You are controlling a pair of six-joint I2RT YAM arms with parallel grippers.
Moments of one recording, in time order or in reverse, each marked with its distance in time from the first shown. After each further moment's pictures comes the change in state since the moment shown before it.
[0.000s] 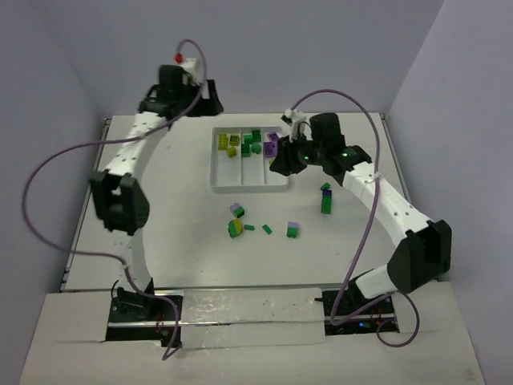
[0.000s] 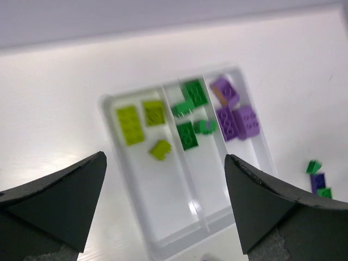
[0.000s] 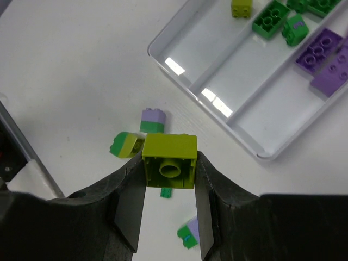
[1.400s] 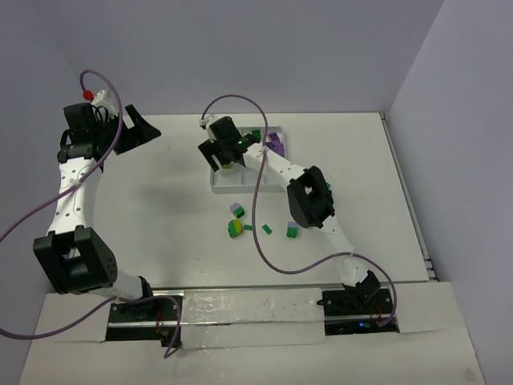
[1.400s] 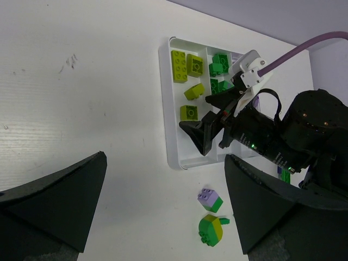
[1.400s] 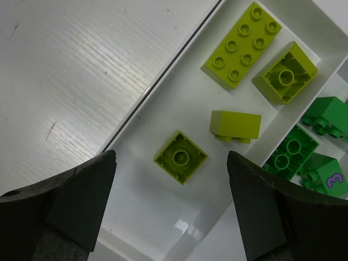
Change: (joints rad) left arm 0.436 -0.516 -0.636 0.068 0.326 -0.095; right arm 0.285 1.060 0.977 -0.055 0.558 -0.066
